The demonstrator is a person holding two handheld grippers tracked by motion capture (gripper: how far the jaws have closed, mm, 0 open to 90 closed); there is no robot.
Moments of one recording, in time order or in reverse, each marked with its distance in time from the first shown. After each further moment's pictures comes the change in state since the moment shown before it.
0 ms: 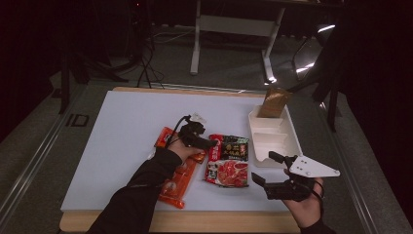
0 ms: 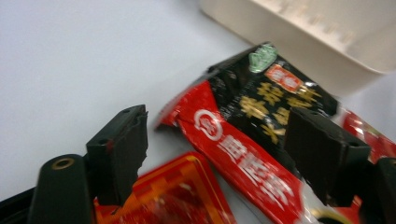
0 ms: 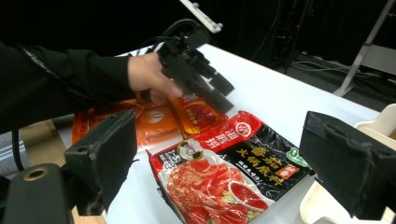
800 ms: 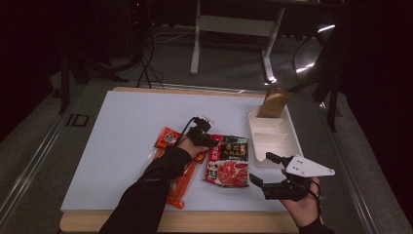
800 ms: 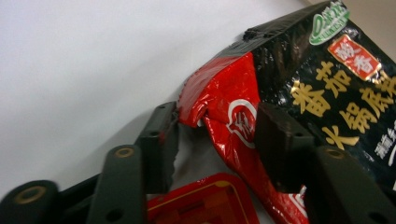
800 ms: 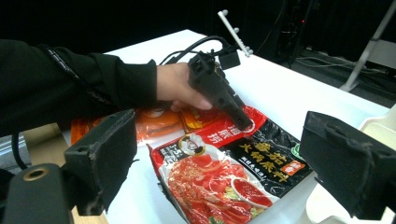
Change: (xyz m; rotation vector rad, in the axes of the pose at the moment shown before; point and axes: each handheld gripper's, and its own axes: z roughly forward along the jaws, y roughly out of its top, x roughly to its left) left arm 0.012 0.002 0.049 0.179 0.036 -0.104; right arm -0.001 -0.005 0.007 0.021 0.011 -0.005
